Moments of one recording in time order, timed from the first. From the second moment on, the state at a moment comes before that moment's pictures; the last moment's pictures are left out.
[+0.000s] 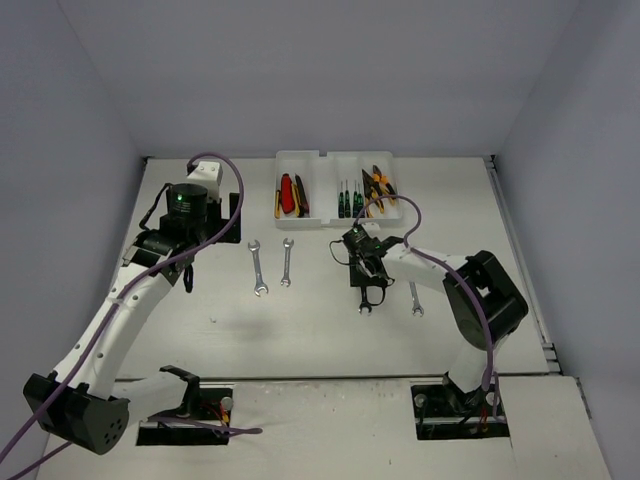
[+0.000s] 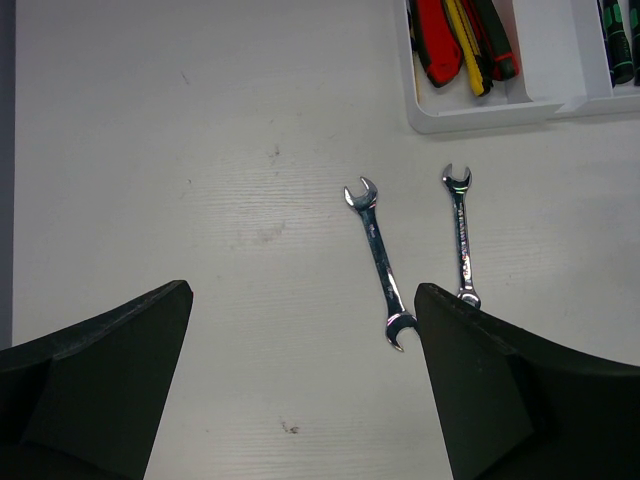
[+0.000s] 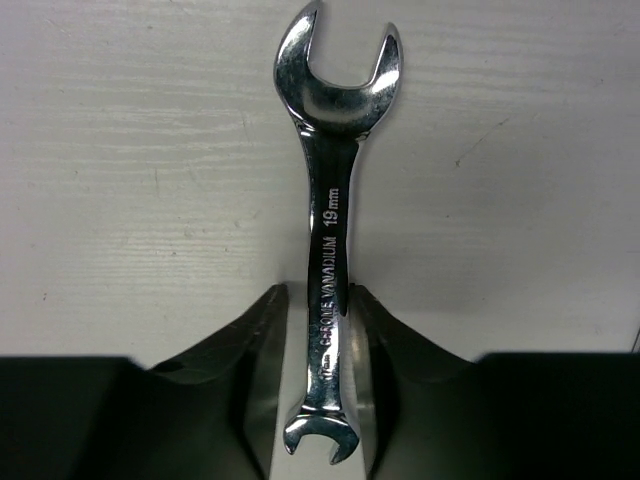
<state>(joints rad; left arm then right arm) -0.35 1.13 1.20 -0.65 -0.24 -0.12 0.64 1.74 0.99 -0.42 0.23 0.56</state>
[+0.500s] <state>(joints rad) -0.35 1.13 1.20 -0.65 -0.24 -0.12 0.71 1.83 1.18 -0.47 0.23 0.54</state>
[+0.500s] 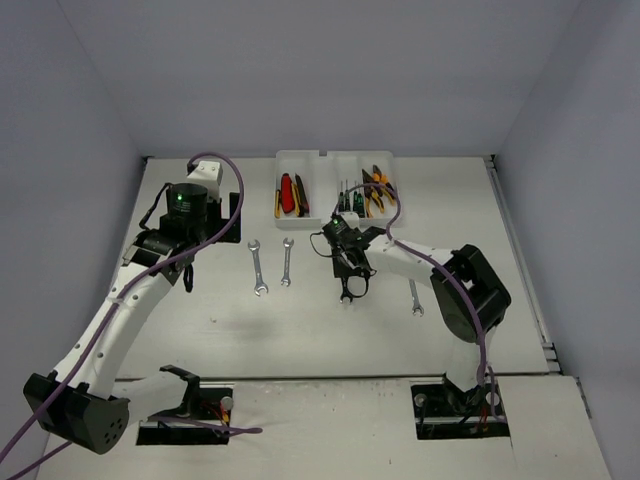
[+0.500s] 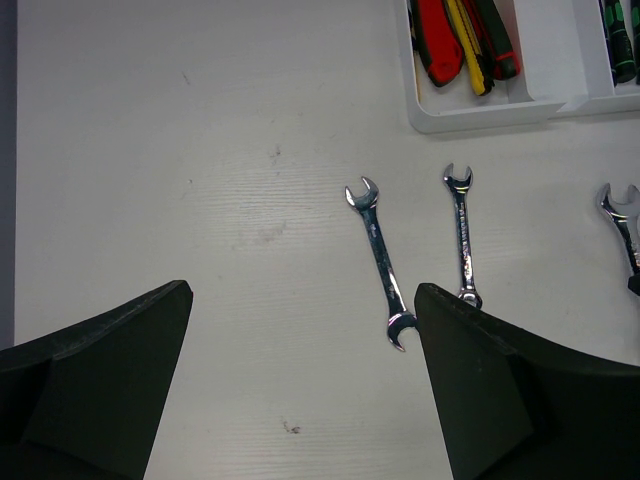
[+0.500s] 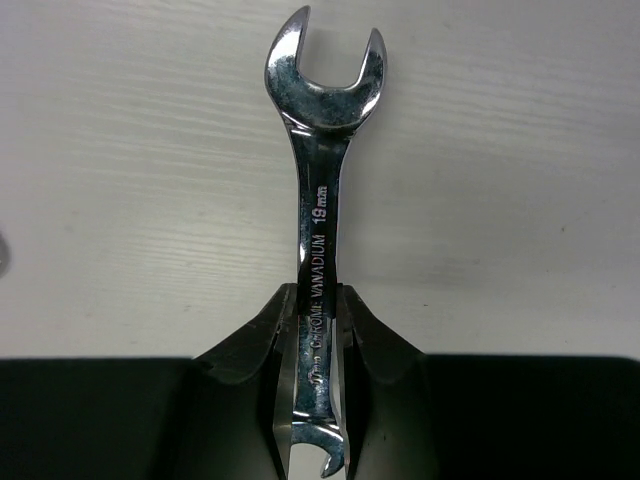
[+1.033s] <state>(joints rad) -0.35 1.13 1.20 -0.65 -0.24 -0.12 0.61 2.12 1.92 -0.47 0.21 0.40</state>
